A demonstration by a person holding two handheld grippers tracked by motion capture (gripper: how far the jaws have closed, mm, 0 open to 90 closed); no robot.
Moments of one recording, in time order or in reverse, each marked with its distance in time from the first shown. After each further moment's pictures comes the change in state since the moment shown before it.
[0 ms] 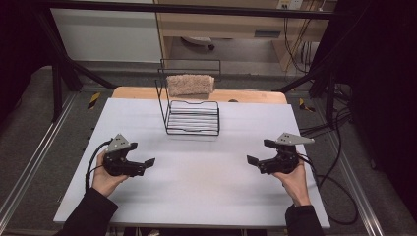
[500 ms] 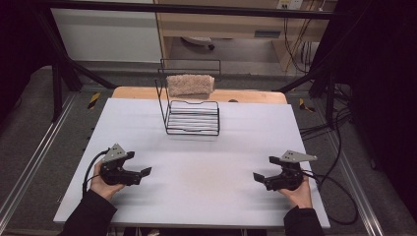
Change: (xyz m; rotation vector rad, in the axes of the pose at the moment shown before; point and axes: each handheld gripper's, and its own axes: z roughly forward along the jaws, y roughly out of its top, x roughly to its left) left arm 0.002 -0.031 -0.001 0.013 -0.014 -0.007; right arm -0.007 -0.058 -0.010 0.069 -0.001 0.027
